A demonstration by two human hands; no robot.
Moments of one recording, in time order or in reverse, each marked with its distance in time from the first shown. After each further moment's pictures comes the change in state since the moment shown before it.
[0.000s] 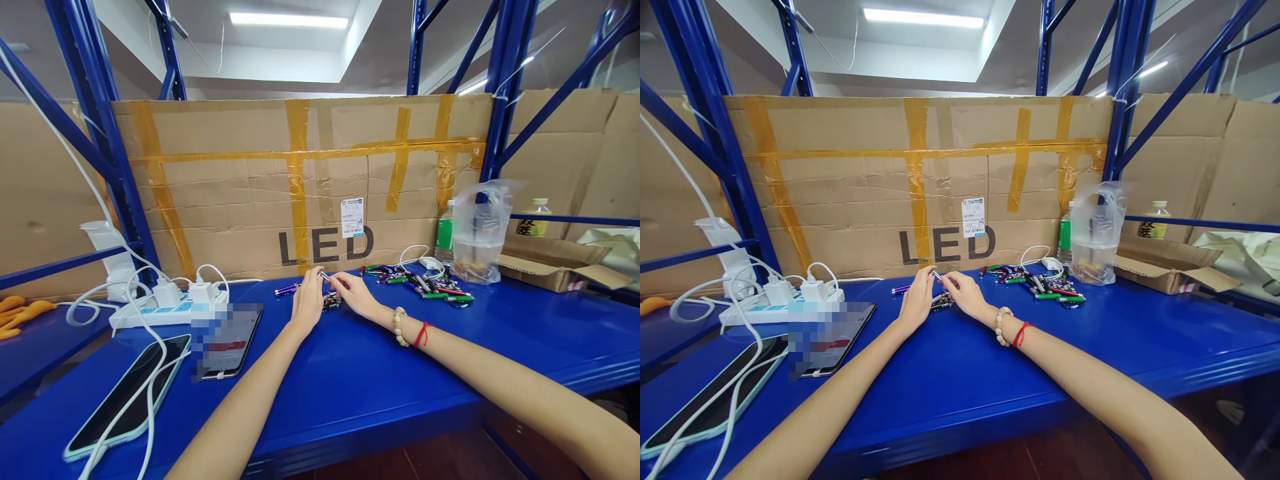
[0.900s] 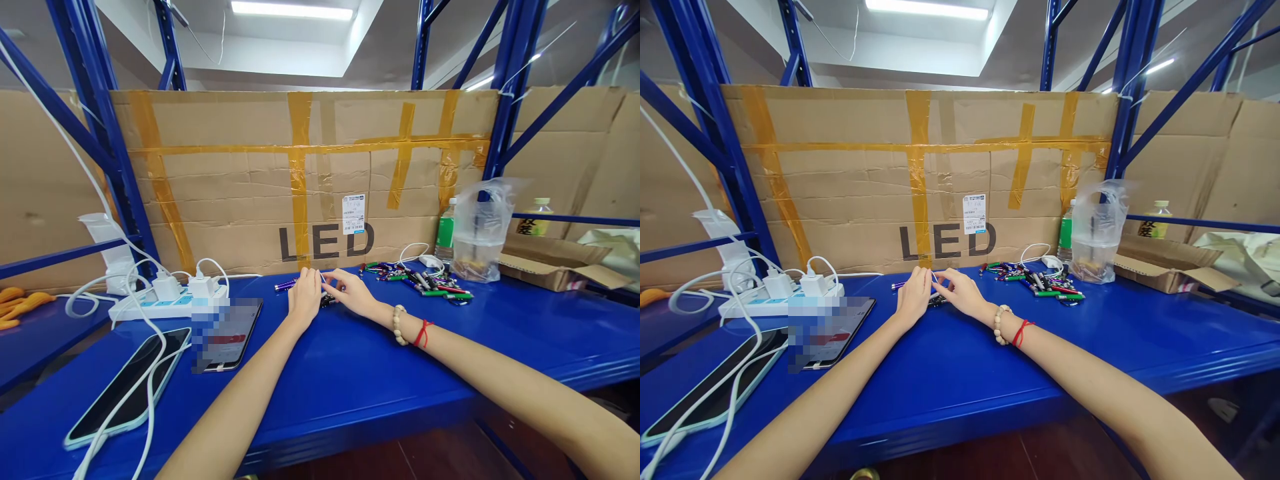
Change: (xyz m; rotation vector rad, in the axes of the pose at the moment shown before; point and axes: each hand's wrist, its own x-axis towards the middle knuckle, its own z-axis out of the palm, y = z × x) left_hand -0.001 0.005 -0.006 0.351 -0.069 -0.121; right_hand -0.003 -0.004 0.001 -0.101 -0.071 -0.156
